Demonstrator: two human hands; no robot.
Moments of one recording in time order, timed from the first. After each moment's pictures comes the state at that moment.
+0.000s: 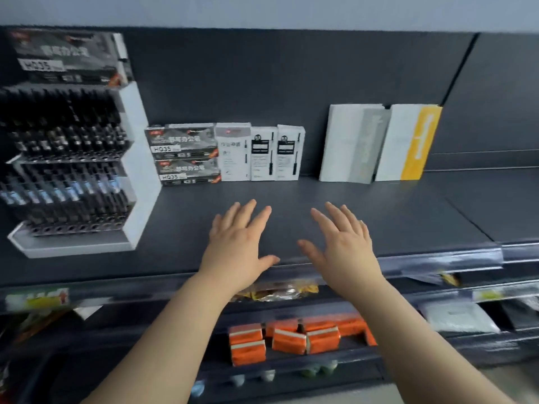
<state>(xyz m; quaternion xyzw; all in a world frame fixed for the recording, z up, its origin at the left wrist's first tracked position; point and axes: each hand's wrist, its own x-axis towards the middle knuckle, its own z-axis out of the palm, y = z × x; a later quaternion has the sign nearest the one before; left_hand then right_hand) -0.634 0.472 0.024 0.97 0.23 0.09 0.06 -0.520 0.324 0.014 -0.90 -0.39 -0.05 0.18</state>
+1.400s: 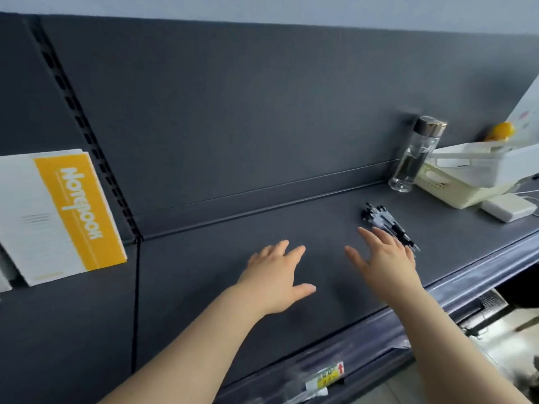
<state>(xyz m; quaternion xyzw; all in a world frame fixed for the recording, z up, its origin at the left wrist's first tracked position) -0.005 0.066 -0.002 0.98 0.02 -0.11 0.16 0.092 -0.122 -0.025 -0.98 -0.11 -0.03 0.14</state>
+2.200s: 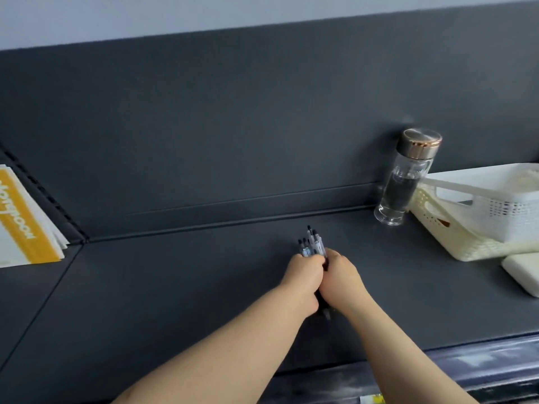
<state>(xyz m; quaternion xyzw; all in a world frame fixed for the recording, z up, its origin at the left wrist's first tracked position) 0.212 -0.136 -0.016 0.49 0.44 0.04 0.75 0.258 -0.192 -0.044 -0.88 -0.23 0.17 0.37</state>
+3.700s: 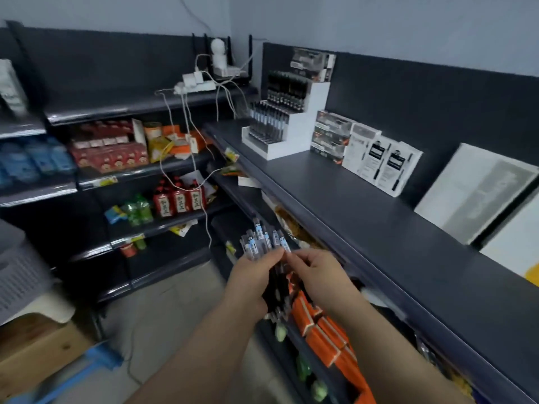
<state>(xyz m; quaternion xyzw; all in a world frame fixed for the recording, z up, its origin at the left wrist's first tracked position) -0.571 0.118 0.007 0.17 0.50 0.58 0.62 -0.452 0.132 0.027 -0.51 -0.67 0.45 0.29</state>
